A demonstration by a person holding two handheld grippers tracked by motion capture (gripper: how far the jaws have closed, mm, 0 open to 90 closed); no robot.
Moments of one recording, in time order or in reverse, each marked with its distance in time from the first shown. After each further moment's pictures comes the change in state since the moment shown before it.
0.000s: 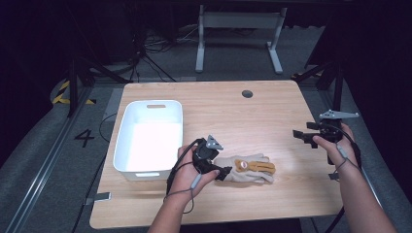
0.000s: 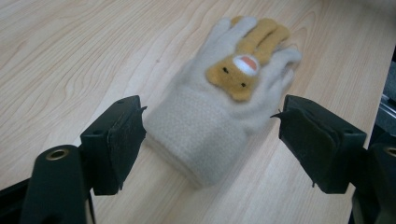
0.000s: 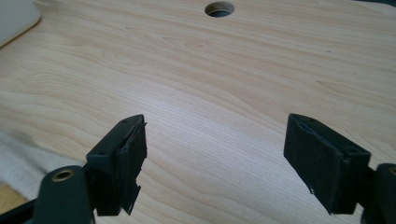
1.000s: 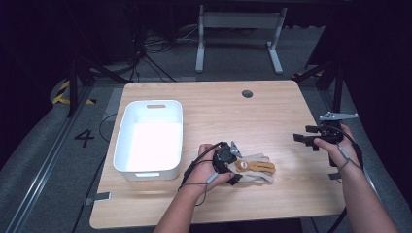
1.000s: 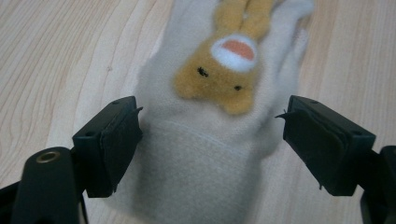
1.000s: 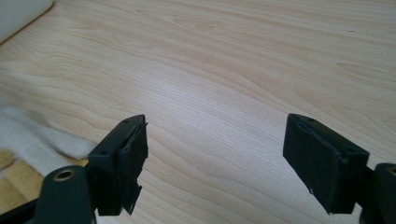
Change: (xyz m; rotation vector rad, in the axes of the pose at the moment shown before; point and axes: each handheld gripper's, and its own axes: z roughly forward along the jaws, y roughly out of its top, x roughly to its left) left arm -0.005 0.013 0.065 0.161 -0.048 0.242; right arm -0.005 -0.006 0.001 0.053 0.068 0.003
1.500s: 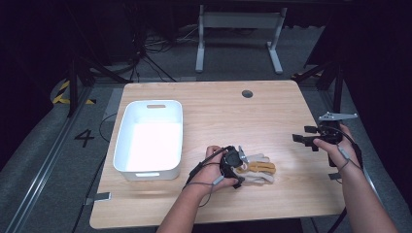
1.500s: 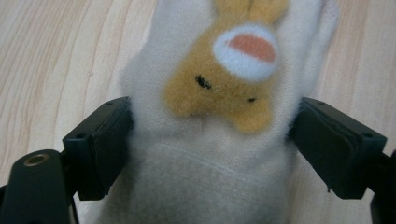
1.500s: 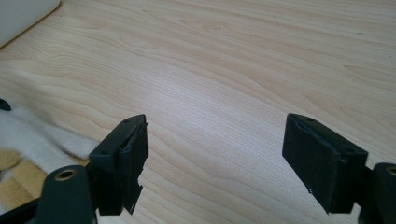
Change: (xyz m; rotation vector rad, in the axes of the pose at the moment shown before) left arm -0.007 0.005 0.028 0.074 0.047 0.089; right arm 0.002 0.000 0.001 -0.003 0.014 -0.010
